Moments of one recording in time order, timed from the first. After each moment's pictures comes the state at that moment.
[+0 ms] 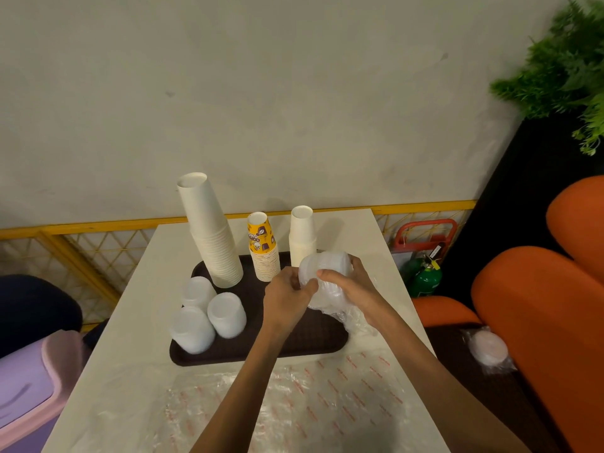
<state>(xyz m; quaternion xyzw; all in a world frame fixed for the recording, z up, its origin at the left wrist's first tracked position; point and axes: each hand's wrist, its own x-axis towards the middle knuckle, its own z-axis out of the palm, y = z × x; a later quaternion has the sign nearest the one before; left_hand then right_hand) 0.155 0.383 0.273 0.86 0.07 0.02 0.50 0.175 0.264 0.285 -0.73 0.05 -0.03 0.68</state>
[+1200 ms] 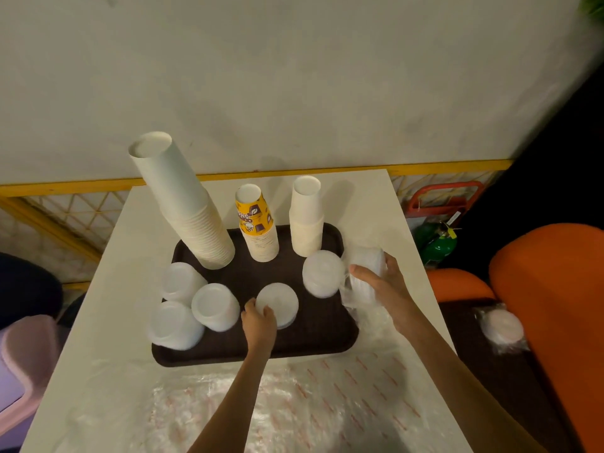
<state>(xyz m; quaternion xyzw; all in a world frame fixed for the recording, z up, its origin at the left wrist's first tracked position) 0.212 0.431 0.096 0.80 0.33 -0.08 0.49 0.223 0.226 0.220 -0.71 0.20 0.09 0.67</state>
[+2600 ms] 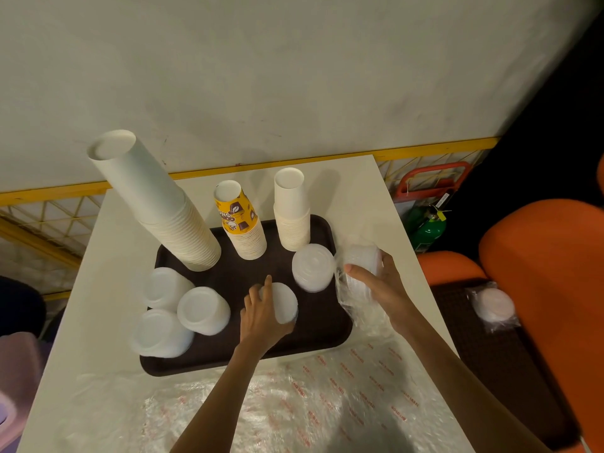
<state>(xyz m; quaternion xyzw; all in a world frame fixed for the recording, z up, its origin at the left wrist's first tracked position) 0.220 0.431 0.091 0.97 0.01 -0.15 0.19 0.222 0.221 0.213 -0.74 0.26 0.08 0.61</state>
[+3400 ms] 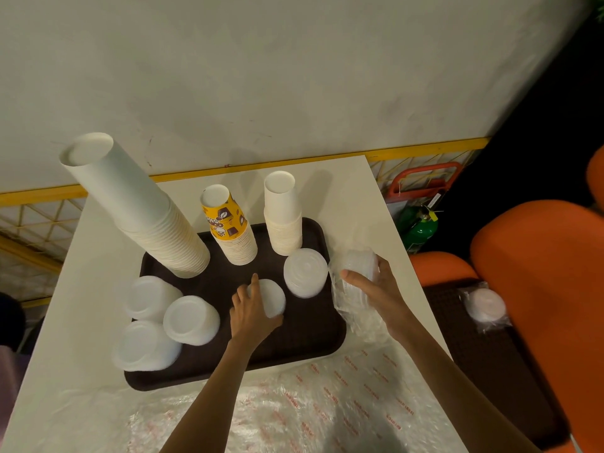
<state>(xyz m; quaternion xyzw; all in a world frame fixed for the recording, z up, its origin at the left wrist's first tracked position) 0.247 0.431 0.082 0.97 0.06 -0.17 0.18 0.226 0.210 0.192 -0.74 0.24 0.09 0.62</state>
